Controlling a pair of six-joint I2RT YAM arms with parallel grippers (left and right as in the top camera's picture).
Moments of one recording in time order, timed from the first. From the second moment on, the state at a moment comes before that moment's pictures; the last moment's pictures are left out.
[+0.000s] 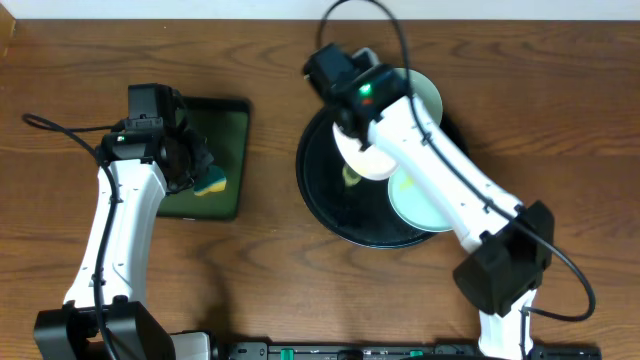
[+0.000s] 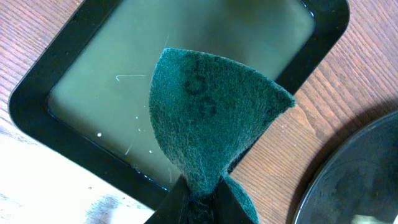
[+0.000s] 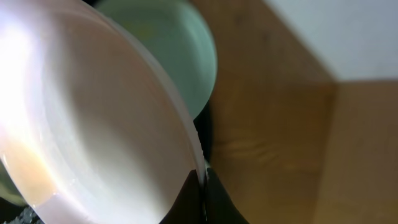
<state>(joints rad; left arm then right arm) 0.09 1.50 1.18 -0.90 0.04 -0.56 0.68 2.05 2.02 -1.29 0.73 0.11</state>
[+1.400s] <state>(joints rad) 0.09 1.50 1.18 -0.90 0.04 -0.56 0.81 2.04 2.02 -1.16 0.80 -0.17</state>
